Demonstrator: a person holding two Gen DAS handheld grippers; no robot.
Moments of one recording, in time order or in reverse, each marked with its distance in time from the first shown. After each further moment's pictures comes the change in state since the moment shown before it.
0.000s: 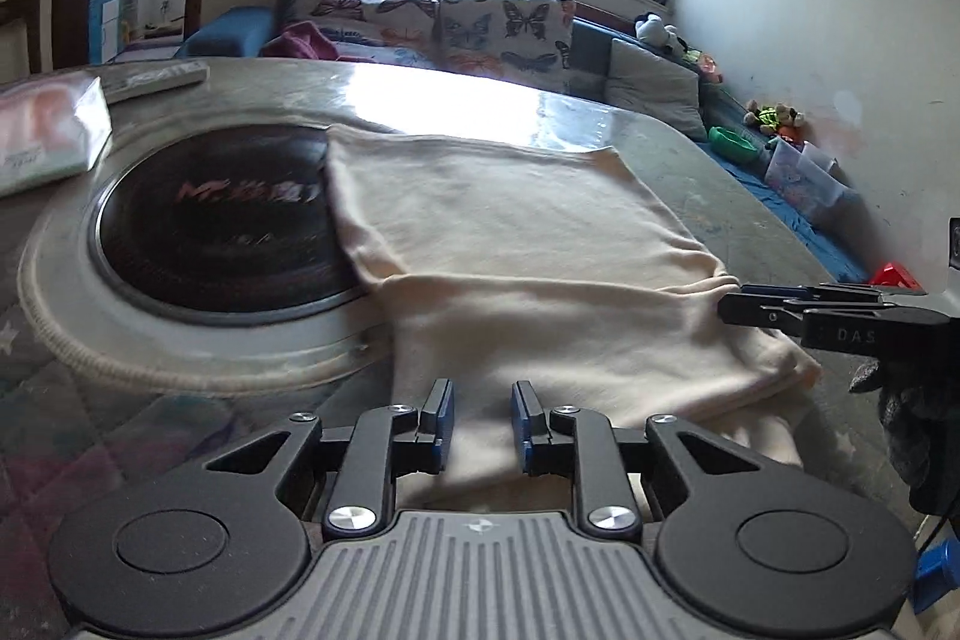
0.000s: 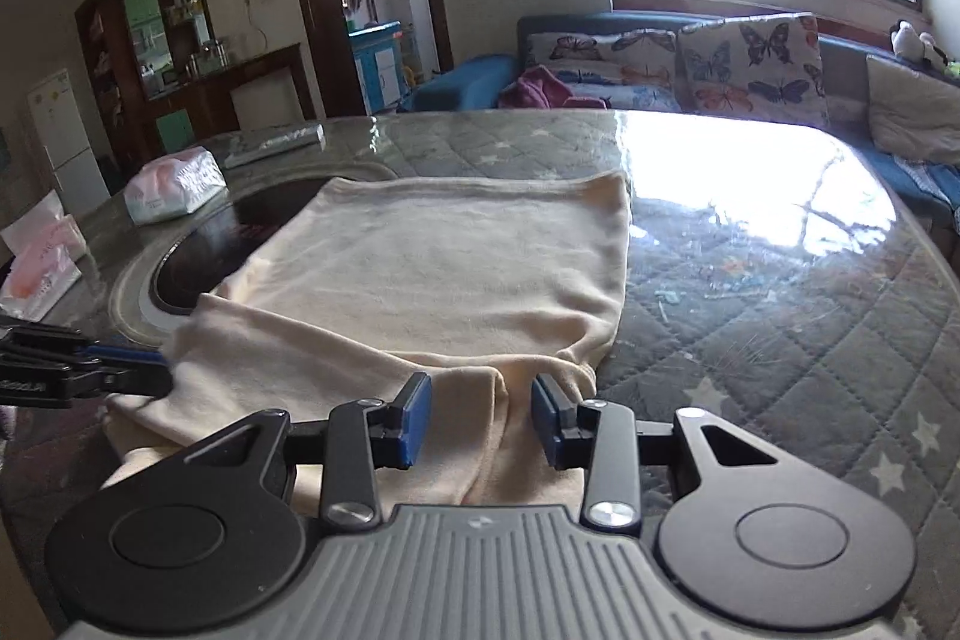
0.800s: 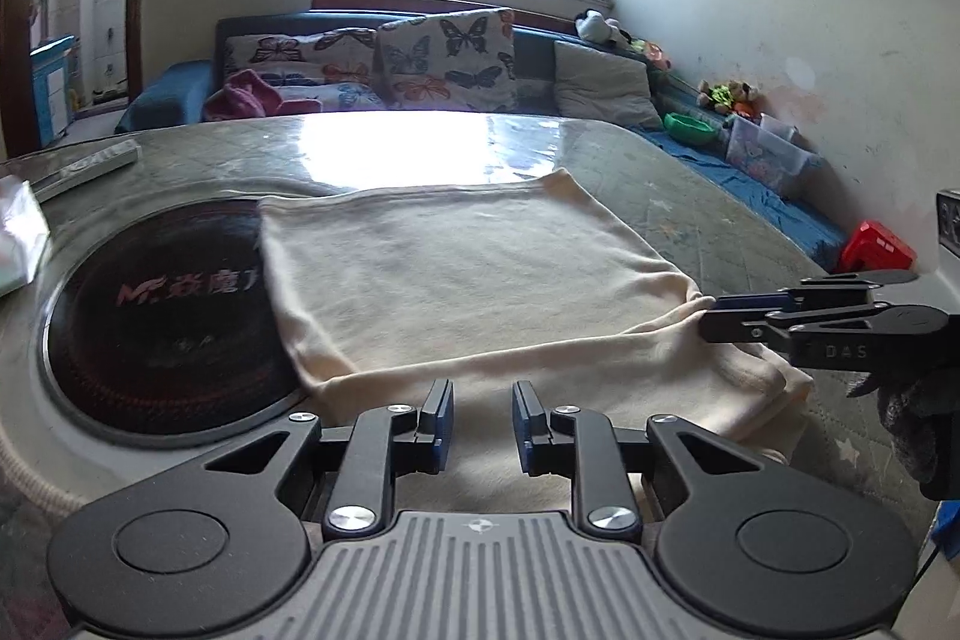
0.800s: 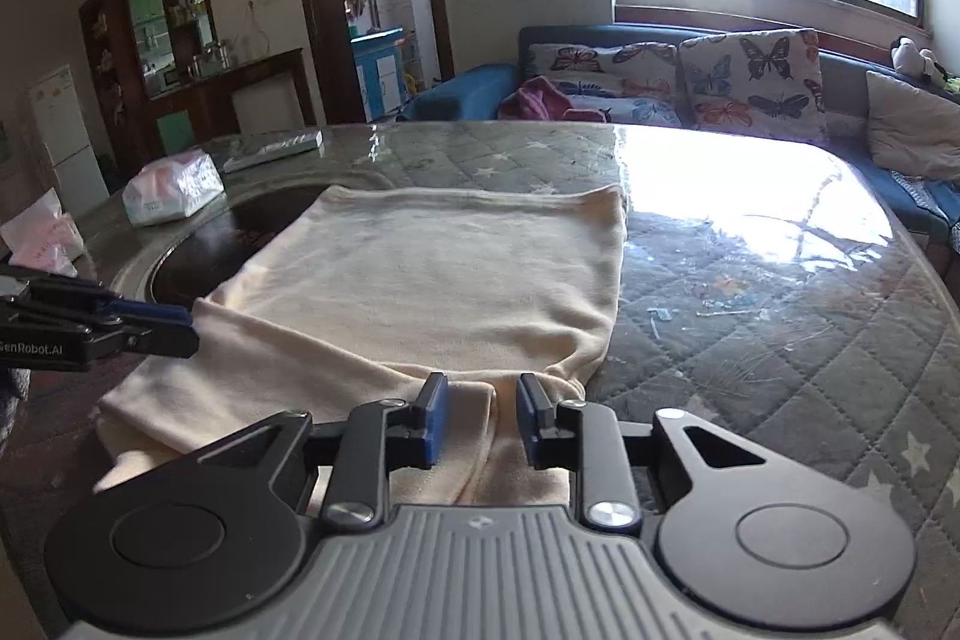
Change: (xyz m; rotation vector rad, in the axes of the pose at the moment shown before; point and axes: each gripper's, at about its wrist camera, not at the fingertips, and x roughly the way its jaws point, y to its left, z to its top) left arm 0.025 -0.027 0.032 0.177 -0.030 -0.051; right arm -0.003 -0.008 0.002 -0.031 -0.013 -0.004
